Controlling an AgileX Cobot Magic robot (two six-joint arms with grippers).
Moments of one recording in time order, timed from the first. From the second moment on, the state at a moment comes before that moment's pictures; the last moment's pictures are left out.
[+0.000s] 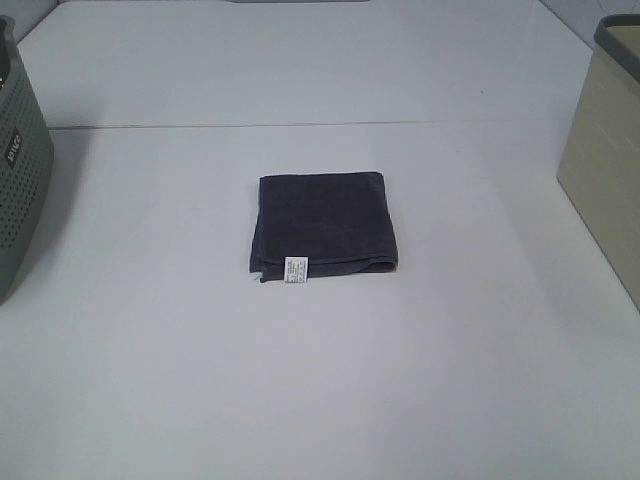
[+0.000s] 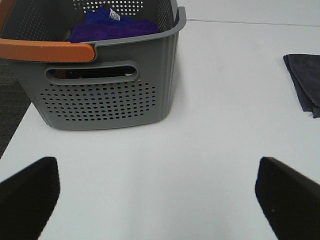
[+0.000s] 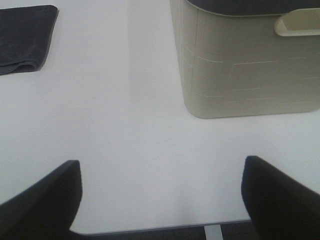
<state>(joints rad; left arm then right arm) 0.05 -0.01 -0.51 0.01 1.05 -0.06 -0.06 0.00 -0.45 0.03 1.10 0.00</state>
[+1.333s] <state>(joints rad) 0.05 -0.01 -0.51 0.01 1.05 -0.06 -0.06 0.00 -0.45 0.01 1.10 0.00</state>
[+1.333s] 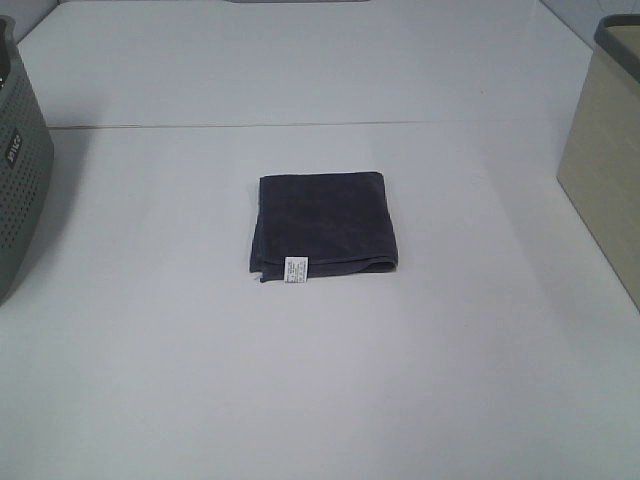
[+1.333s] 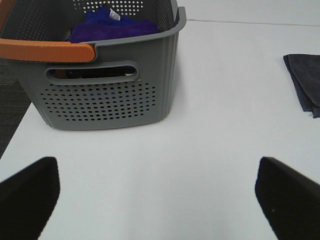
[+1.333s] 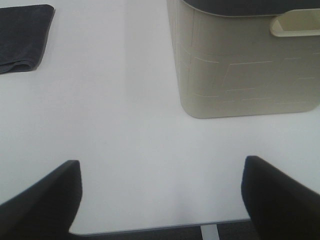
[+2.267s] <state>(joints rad) 0.05 -0.01 -0.51 0.01 1.05 -0.06 0.09 1.37 -1.28 0.60 1.09 -0.25</state>
